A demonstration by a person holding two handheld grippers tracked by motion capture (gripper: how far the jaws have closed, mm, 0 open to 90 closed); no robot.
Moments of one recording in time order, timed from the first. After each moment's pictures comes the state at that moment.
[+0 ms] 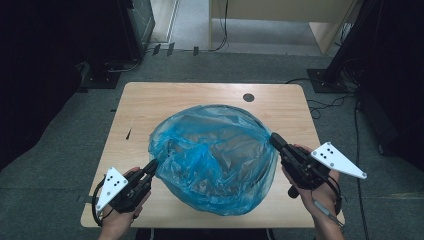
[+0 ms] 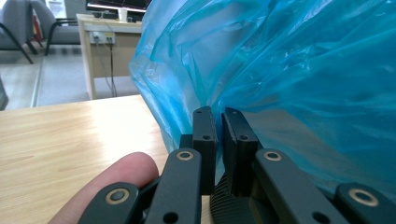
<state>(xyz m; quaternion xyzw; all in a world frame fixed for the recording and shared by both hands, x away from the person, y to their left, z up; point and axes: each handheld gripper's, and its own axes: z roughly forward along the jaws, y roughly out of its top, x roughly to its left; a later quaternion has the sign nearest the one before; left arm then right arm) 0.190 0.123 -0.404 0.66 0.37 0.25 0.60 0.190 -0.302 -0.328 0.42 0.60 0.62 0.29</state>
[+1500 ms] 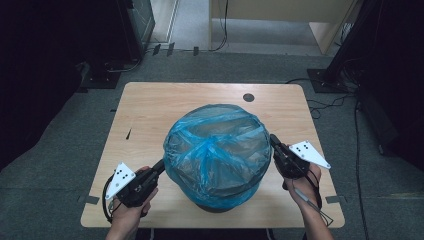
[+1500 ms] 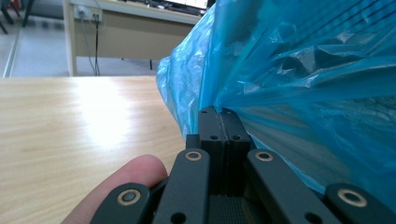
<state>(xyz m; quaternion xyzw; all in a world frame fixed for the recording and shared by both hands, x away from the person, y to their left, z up) 0.207 0.112 -0.420 0.66 0.40 0.20 0.61 0.243 -0.310 -0.414 0.49 0.61 0.52 0.34</state>
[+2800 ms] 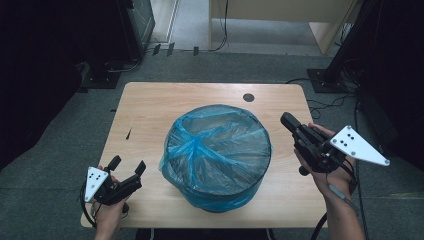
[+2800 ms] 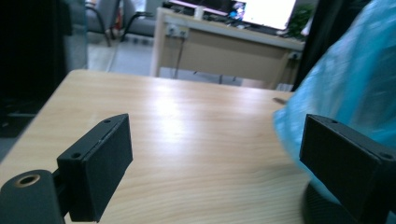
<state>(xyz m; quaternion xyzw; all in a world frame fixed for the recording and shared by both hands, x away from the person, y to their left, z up) 0.218 0.174 -0.454 0.58 0.50 0.30 0.57 0.210 -0.324 -0.291 0.32 0.59 0.66 0.33</state>
